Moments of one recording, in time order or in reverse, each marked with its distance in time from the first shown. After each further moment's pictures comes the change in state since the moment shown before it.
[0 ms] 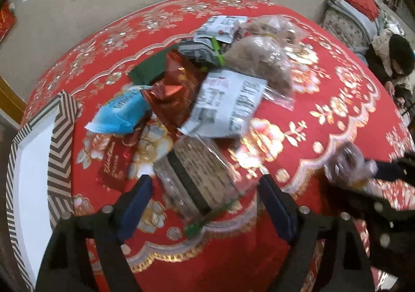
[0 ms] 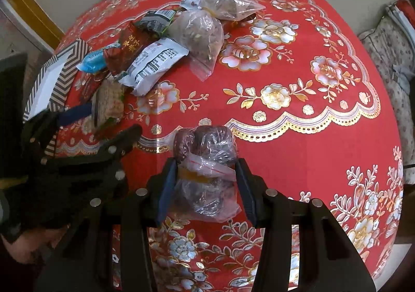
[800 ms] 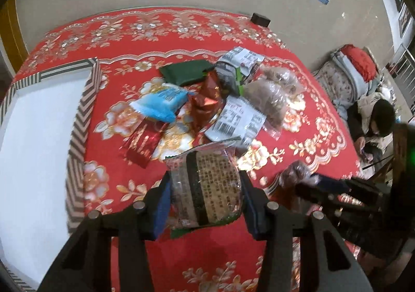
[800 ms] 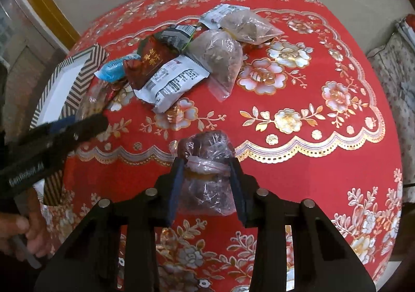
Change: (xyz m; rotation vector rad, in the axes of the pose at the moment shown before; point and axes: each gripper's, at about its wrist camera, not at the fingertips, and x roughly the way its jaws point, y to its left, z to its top) left arm -0.045 0.057 -0.018 -0.269 -0.046 -0.209; right arm -0.013 0.007 0.006 -0.061 -0.057 0.051
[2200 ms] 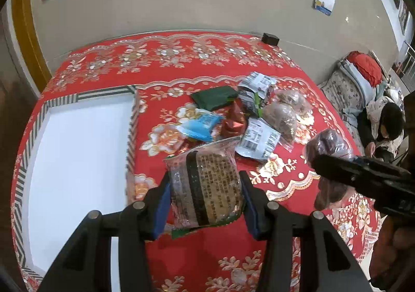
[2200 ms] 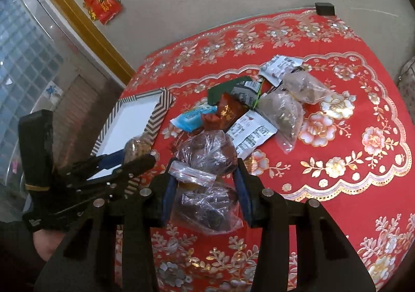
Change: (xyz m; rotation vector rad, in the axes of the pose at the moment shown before) left arm -0.051 0.026 0.005 0.017 -0.099 0.084; right arm -0.044 0.035 0.022 -0.013 -0.178 0.281
